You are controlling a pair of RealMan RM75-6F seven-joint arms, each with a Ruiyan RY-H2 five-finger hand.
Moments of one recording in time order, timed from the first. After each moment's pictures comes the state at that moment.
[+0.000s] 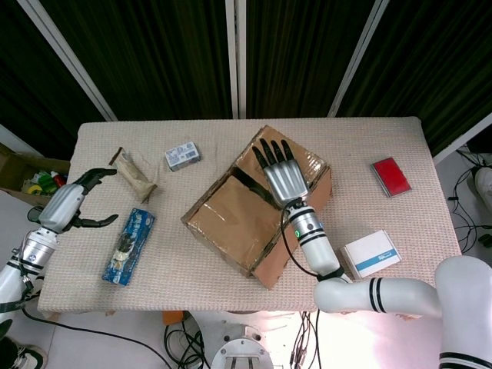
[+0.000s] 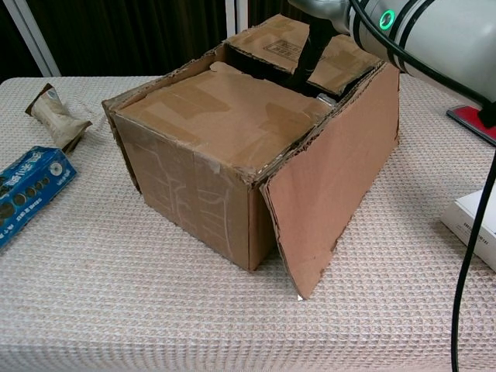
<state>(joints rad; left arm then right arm) -0.47 -1.09 -0.05 -1.41 1.56 1.21 -0.69 1.05 -1.58 0.29 -1.66 -0.68 1.22 -0.85</state>
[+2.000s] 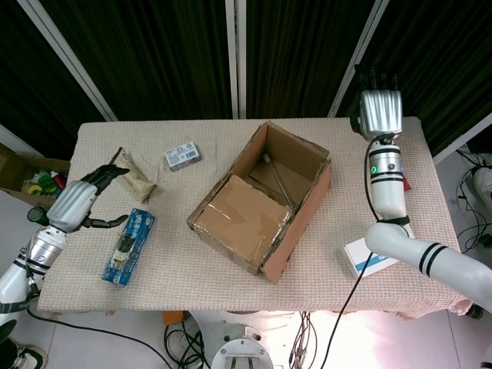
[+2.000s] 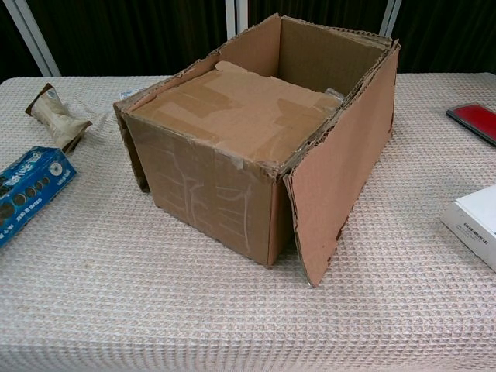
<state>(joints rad) -0.50 -1.04 -0.08 -1.56 1.60 1.22 -0.45 0.97 -1.31 0.41 -1.36 -0.69 1.10 -0.62</state>
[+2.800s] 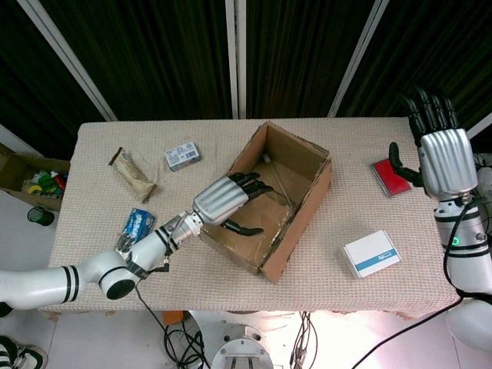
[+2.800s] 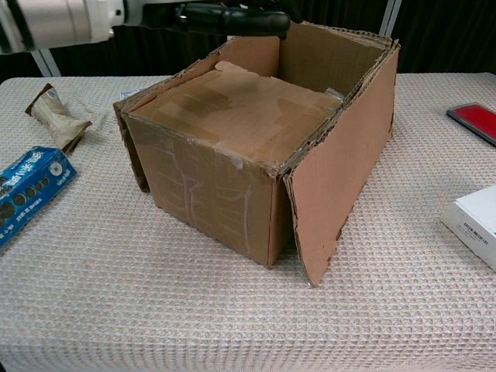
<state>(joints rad) -0.98 -1.39 -0.29 -1.67 1.31 0.79 0.21 0.53 -0.84 0.38 -1.94 -1.24 1.35 -0.09</state>
